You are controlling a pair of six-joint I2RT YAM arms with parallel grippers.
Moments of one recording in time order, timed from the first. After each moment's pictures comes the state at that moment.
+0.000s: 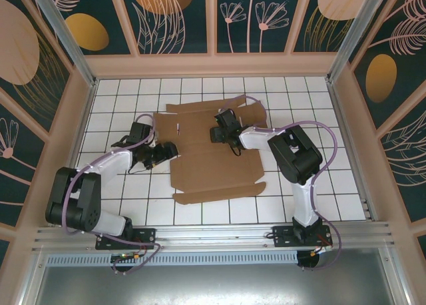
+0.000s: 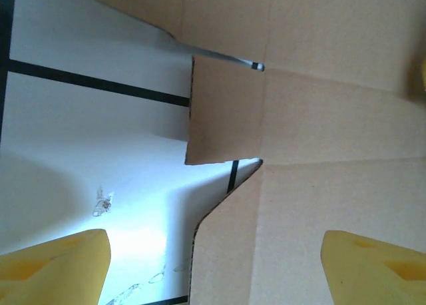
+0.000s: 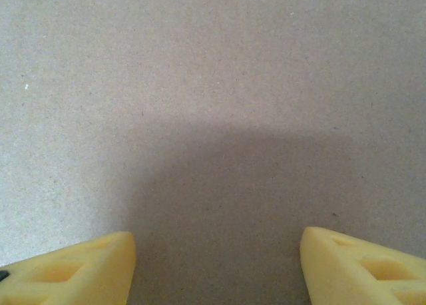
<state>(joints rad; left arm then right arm) -0.23 1.46 0.72 -0.33 0.35 -0.62 0.66 2.04 1.21 -0.07 0.16 0.39</state>
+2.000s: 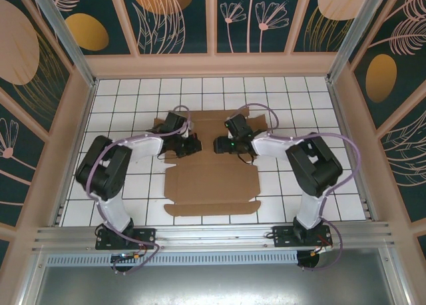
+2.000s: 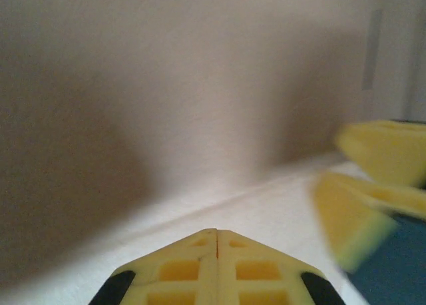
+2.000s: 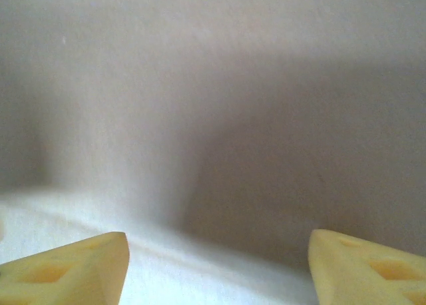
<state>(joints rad) -0.47 1.83 0.98 -0.14 0.47 -0.73 0.64 1.79 1.01 -0.20 -0.08 0.49</state>
